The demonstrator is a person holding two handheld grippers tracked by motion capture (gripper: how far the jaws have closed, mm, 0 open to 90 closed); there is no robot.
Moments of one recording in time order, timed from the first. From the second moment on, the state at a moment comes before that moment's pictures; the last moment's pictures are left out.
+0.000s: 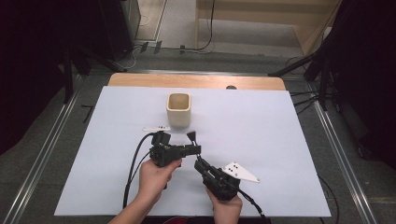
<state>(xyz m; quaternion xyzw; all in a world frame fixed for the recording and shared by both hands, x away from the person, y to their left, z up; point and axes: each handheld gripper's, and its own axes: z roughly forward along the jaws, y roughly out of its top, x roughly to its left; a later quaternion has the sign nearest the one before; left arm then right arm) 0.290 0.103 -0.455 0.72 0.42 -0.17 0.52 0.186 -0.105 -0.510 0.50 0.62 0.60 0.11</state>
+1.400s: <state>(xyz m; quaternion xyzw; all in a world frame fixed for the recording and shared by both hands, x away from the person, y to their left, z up) 0.301 0.121 -0.440 0.80 0.36 -0.14 0.47 0.226 -0.099 -0.481 0.43 0.76 0.50 0.00</state>
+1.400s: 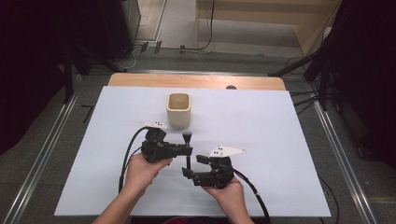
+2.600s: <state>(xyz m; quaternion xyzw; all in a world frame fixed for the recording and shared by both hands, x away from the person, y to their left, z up) 0.304 0.118 -0.447 0.81 0.26 -0.20 0.49 0.247 -0.120 -0.488 0.35 0.75 0.55 -0.12</state>
